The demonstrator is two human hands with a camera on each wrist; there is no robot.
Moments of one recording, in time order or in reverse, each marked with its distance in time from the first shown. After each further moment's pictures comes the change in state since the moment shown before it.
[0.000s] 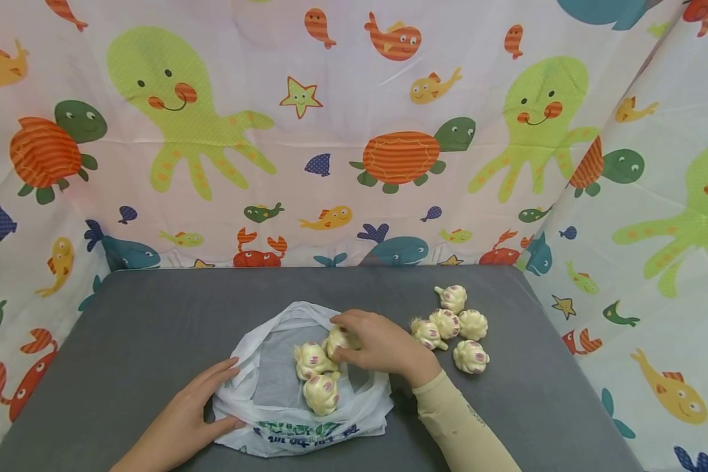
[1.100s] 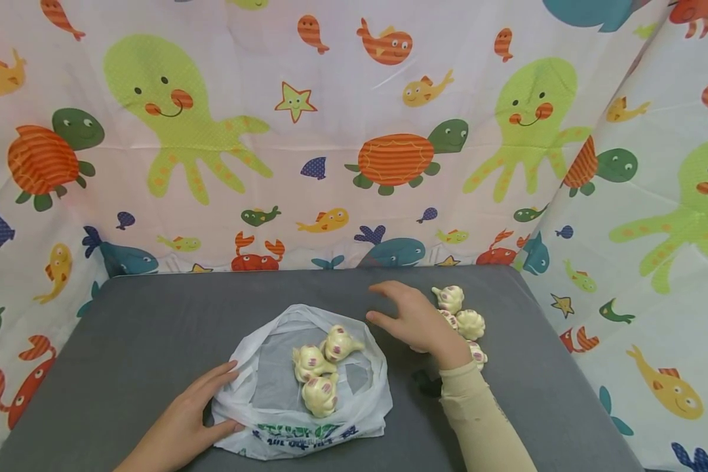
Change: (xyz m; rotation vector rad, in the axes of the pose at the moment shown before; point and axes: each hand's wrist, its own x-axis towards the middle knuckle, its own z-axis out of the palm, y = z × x) left_hand 0.003 0.004 -0.003 -0.002 -0.051 -0.056; right_hand -0.026 0.038 -0.046 0.038 0.252 0.149
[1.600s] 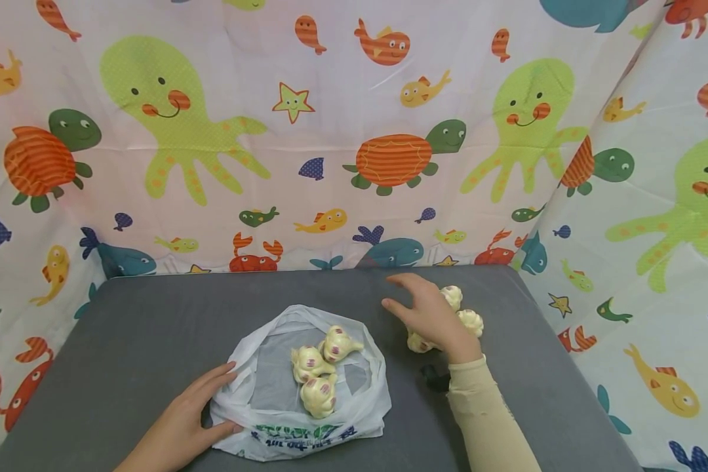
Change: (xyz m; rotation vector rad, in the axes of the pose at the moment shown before) left_hand 0.000 0.002 -0.001 -0.013 -0.009 -0.005; right_hand -0.006 0.021 -0.013 0.014 0.119 0.095
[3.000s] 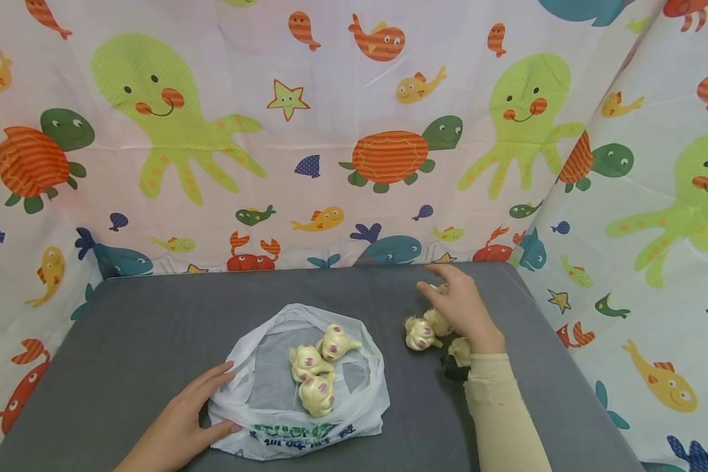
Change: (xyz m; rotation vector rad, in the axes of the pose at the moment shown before) left_hand 0.001 -0.001 0.000 -0.022 -0.041 -0.047; right_hand -0.013 0.056 -0.028 0.039 0.132 0.182
